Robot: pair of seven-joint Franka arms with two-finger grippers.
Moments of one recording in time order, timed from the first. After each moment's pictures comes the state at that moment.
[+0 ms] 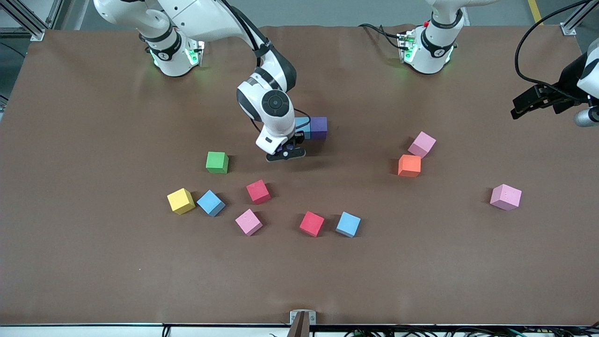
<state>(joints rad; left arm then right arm) 0.06 -0.03 -0.11 -1.56 0.00 1.49 -0.17 0.79 0.57 0.03 -1.83 0.08 2.33 0.60</state>
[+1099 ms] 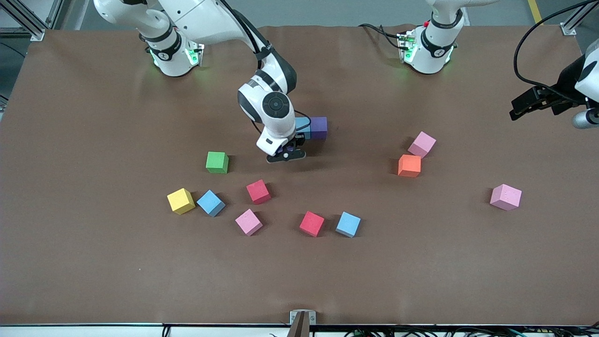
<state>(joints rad) 0.06 -0.03 -0.11 -1.56 0.00 1.49 -0.17 0.79 0.59 0.03 -1.83 0.07 2.36 0.62</state>
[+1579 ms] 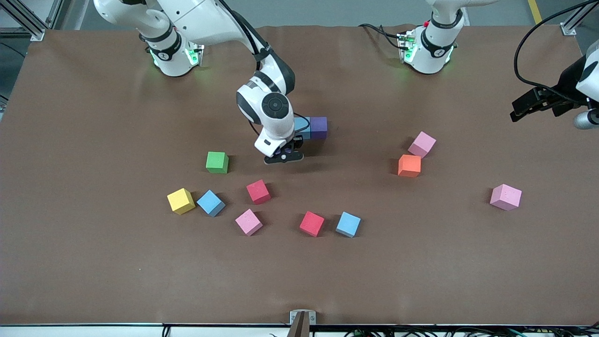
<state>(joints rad) 0.06 -0.03 -0.12 -1.56 0.00 1.51 -0.17 0.79 0.59 0.02 -1.83 0.04 2.36 0.64</state>
